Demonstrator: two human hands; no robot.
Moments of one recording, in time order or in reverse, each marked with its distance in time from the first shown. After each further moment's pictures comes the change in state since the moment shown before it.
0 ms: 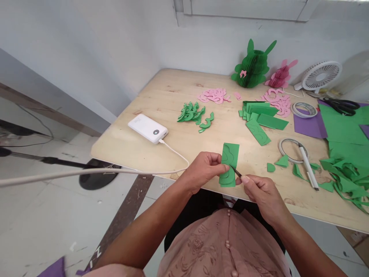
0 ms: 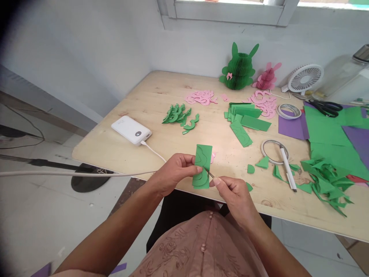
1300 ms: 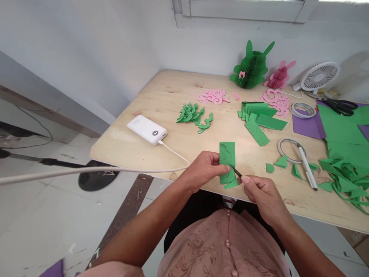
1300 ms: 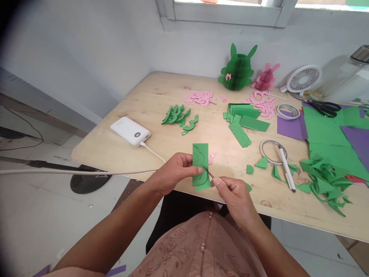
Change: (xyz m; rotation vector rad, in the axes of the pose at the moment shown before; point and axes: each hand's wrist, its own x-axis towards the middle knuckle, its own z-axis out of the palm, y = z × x) left_hand 0.001 0.008 0.005 -0.017 -0.050 0.001; right_hand -0.001 -0.003 0.001 0.051 -0.013 -0.033
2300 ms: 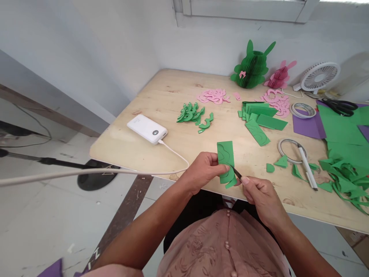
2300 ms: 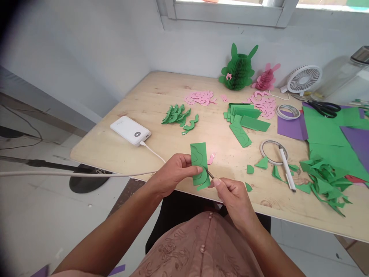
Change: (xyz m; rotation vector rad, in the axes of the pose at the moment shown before) left_hand -0.001 -0.007 -0.002 -0.011 0.019 0.029; right_hand -0.003 0.006 0.004 0.074 0.023 0.027
